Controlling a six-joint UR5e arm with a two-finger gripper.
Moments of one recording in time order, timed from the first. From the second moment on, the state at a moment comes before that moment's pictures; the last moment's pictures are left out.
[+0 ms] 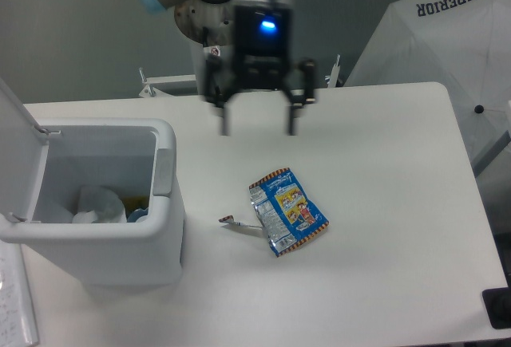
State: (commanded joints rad) arm 2.68 -1.54 -1.85 -0.76 1.19 0.22
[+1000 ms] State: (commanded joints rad) arm 2.53 -1.94 -1.83 -0.80 1.40 0.15
